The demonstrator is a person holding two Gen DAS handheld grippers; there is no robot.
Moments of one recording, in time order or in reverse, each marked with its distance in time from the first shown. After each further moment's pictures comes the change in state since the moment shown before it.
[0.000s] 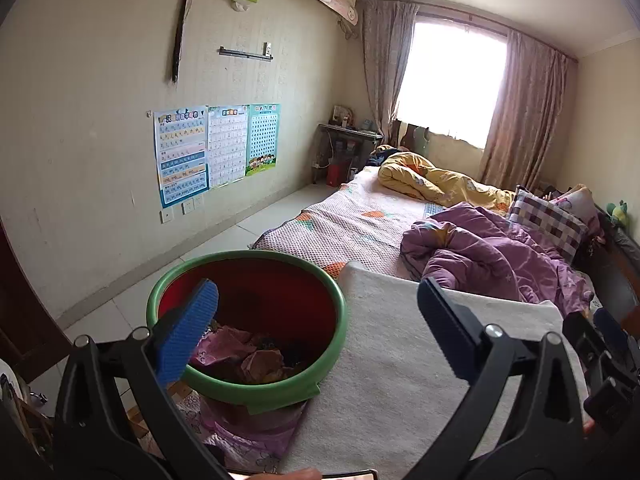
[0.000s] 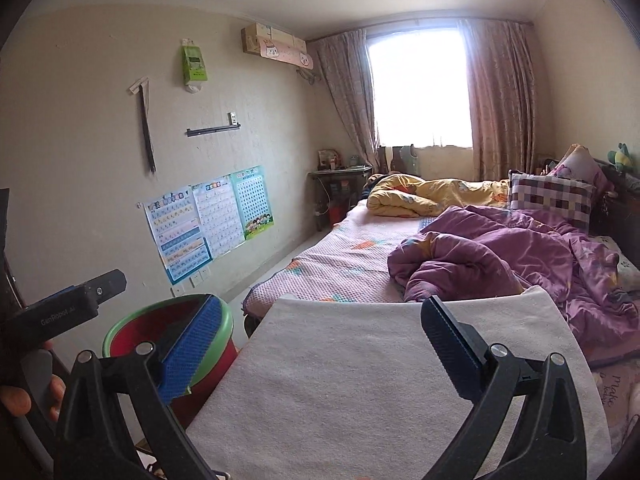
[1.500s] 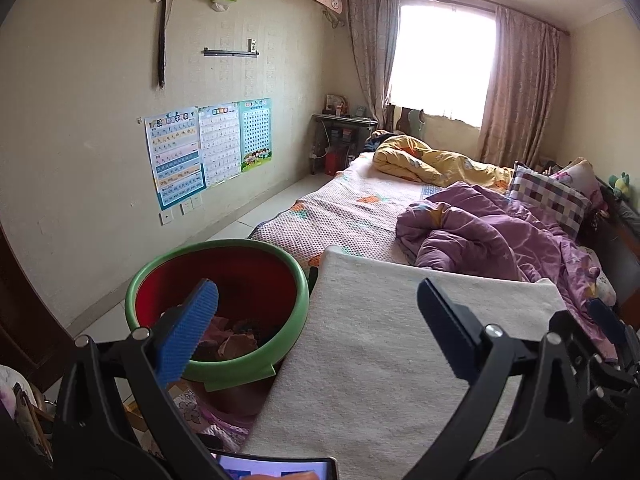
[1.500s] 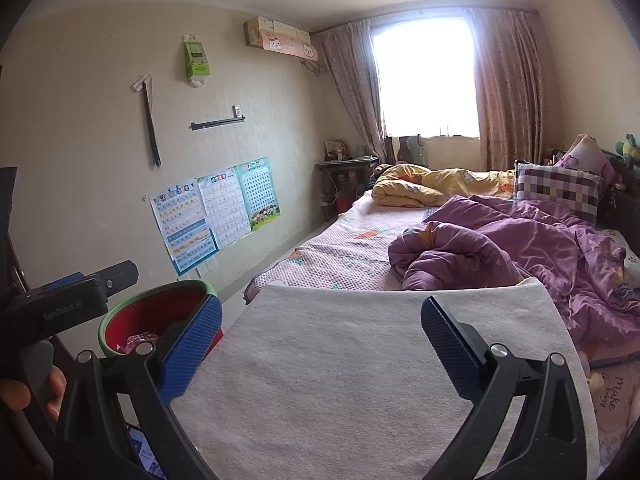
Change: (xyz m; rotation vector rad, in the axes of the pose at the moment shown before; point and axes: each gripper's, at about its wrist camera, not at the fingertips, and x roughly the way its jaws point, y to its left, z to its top) left arm -0.007 -0.061 -0.014 0.073 0.036 0.023; right arm -0.005 -0.037 -0.004 0.007 0.031 0.038
